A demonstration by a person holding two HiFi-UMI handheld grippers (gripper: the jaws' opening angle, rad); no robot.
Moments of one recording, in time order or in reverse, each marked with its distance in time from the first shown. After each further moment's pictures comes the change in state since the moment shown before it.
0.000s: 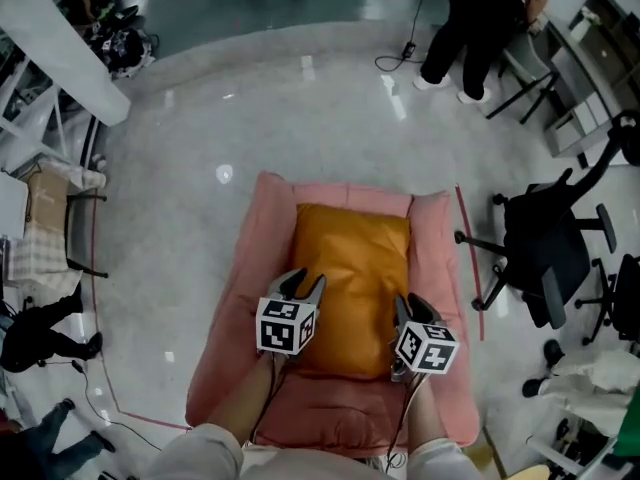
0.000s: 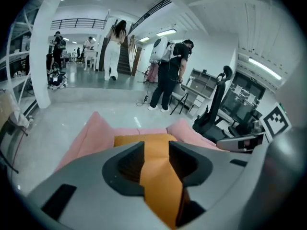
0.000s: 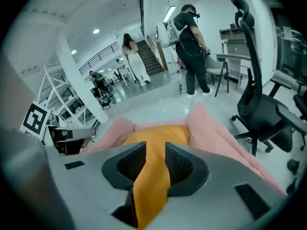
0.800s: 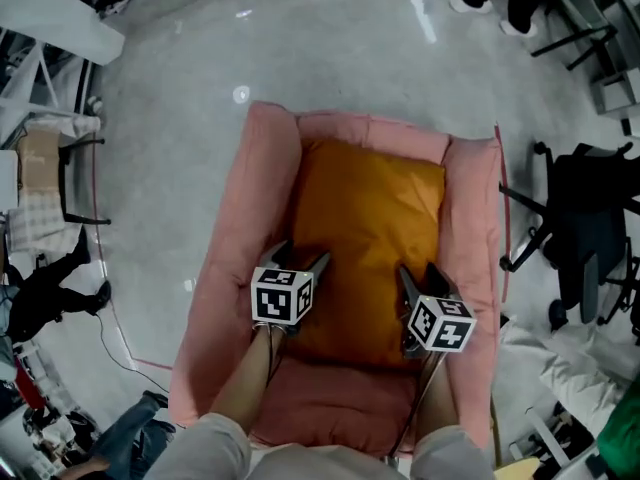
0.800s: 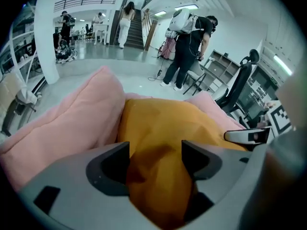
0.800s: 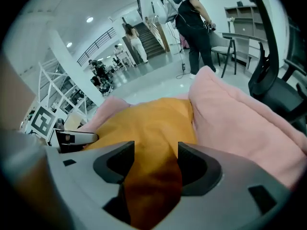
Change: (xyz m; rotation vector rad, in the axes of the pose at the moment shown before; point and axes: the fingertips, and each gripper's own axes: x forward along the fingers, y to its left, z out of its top) left arm 0.079 0.058 -0.106 -0.138 0.261 0.086; right arm 0.093 -0.036 -0.062 0.008 0.192 0.052
